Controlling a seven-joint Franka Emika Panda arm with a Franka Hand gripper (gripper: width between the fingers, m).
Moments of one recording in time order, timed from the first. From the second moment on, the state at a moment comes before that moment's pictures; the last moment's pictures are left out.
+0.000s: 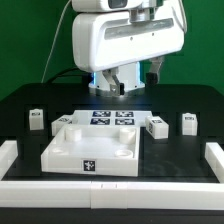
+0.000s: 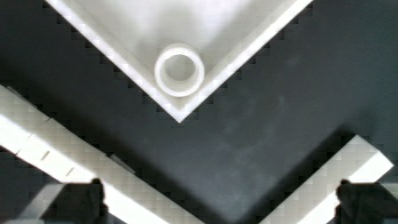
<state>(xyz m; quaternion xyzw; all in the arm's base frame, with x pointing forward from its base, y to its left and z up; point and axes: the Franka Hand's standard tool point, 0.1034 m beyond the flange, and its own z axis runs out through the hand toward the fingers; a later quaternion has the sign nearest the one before) 0.565 0.012 0.141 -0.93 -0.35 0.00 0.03</state>
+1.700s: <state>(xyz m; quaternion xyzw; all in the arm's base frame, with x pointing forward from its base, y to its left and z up) 0.501 -0.012 0.084 -0.85 -0.52 0.00 0.03</state>
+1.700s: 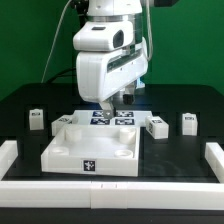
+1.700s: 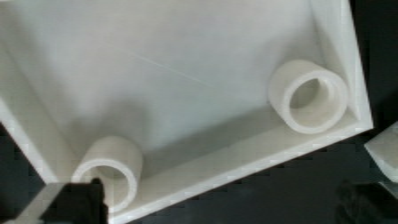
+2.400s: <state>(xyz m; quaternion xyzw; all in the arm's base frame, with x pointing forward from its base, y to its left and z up) 0.473 -0.009 0.060 -0.73 -0.69 0.03 0.00</state>
